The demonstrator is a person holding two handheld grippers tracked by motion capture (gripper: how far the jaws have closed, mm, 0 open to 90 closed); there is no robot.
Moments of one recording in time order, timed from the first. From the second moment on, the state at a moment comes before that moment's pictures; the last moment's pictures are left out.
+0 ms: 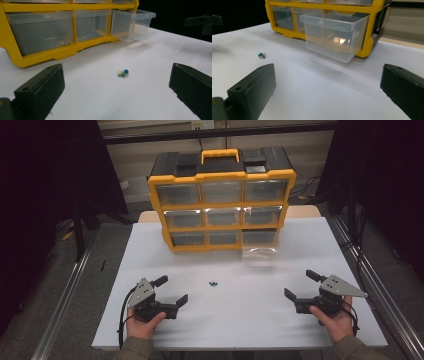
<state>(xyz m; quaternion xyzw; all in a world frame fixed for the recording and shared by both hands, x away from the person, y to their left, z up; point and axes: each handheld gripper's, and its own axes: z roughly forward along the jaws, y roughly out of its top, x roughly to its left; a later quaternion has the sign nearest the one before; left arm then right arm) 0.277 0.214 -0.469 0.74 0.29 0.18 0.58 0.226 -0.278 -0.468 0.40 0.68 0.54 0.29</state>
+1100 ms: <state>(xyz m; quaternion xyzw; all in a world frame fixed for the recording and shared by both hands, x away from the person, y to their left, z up) 0.298 0.186 -0.467 0.74 0.33 0.18 0.56 0.220 -0.283 -0.468 0.39 0.68 0.54 0.29</state>
